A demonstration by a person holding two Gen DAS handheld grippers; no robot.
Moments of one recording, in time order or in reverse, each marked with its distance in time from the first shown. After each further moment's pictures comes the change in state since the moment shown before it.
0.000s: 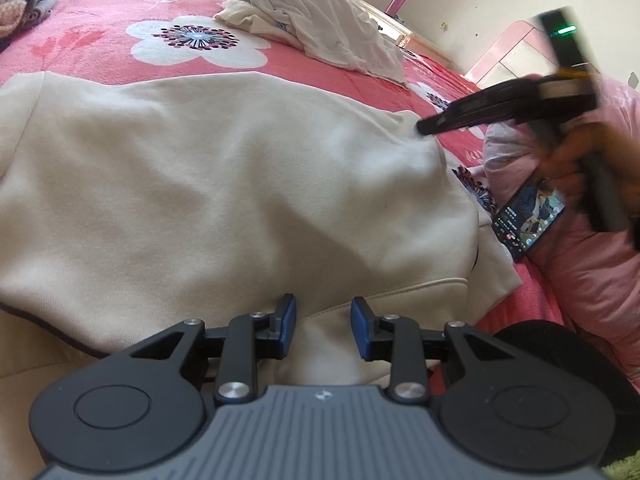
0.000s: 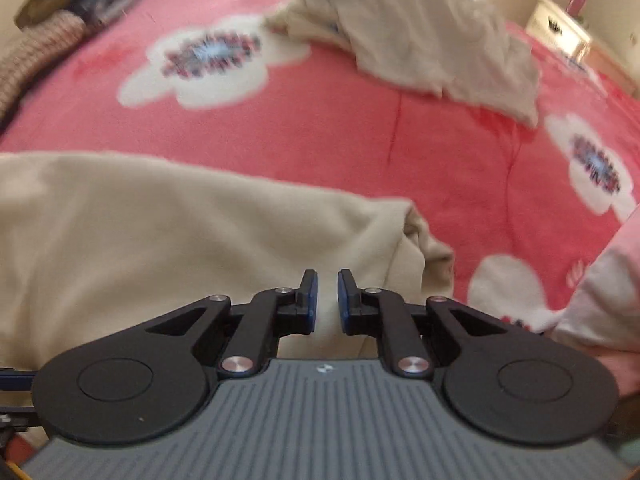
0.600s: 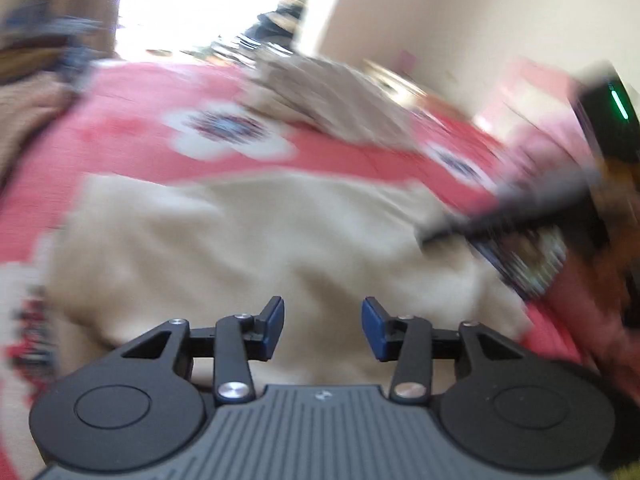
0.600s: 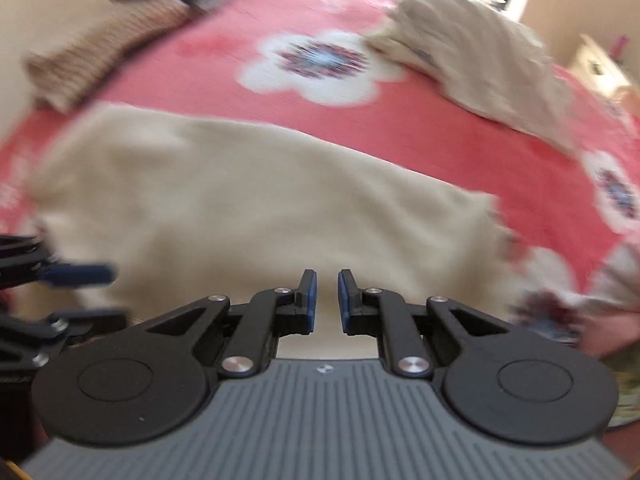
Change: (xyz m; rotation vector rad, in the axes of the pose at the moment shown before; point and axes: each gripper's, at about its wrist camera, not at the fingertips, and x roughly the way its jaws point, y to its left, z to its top) left arm -0.068 0.008 0.006 -0.015 -0.230 0.165; right arm -0.056 0.091 -0.050 -0.098 -0.021 0.122
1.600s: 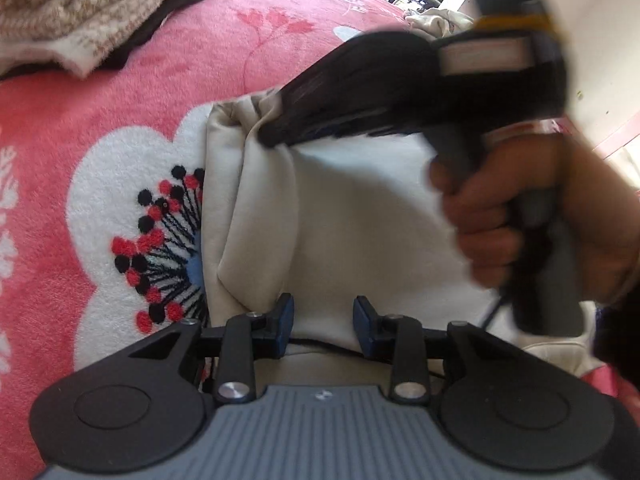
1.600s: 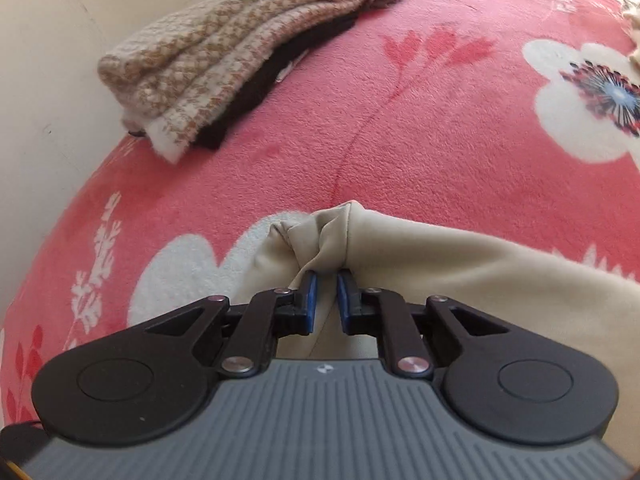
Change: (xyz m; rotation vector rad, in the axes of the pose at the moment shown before) left arm 0.019 0.094 -0.014 -0.289 0.223 0.123; right arm 0.151 0.178 0.111 -0.042 0.025 0.401
